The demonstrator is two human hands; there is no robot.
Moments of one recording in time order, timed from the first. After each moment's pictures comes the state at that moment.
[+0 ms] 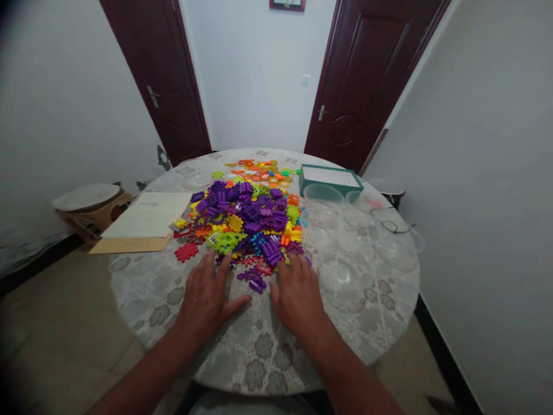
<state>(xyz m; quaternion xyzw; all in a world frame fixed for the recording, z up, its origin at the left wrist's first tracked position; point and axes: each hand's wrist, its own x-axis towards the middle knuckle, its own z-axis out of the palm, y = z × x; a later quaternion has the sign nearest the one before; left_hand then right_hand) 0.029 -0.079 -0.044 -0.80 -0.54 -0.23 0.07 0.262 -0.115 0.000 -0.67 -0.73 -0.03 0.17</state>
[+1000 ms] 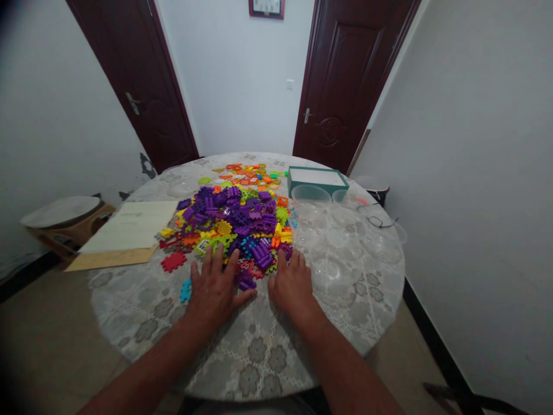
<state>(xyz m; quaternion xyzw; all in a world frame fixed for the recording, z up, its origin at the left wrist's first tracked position) 0.067 -0.062 -0.021 -0.82 -0.54 -0.17 0.08 0.270 -0.087 -0.030 -0.75 -0.65 0.00 0.13</state>
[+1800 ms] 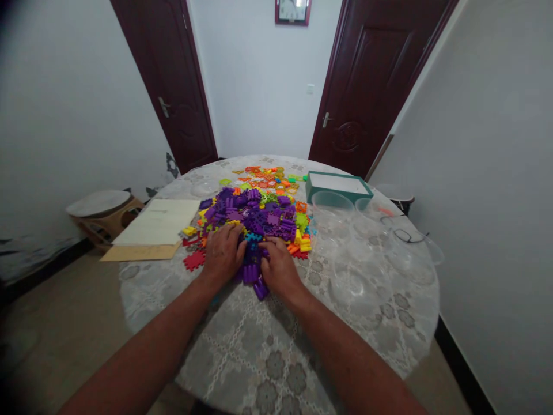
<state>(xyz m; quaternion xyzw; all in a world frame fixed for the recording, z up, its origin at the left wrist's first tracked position) 0.040 0.036 -0.018 -0.78 -0.53 -0.32 0.06 0.223 -0.013 -0.024 -0.56 -0.71 0.16 0.40</state>
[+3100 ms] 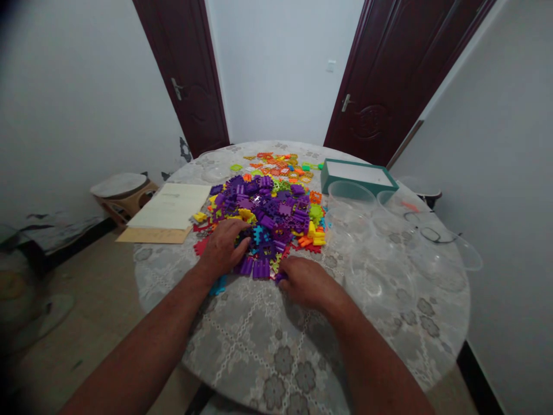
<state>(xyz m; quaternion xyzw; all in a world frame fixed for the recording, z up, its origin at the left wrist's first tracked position) 0.006 0.037 -0.022 -0.83 -0.42 -0.36 -0.01 0.257 -0.048 0.022 -0.53 -0.82 0.20 0.05</state>
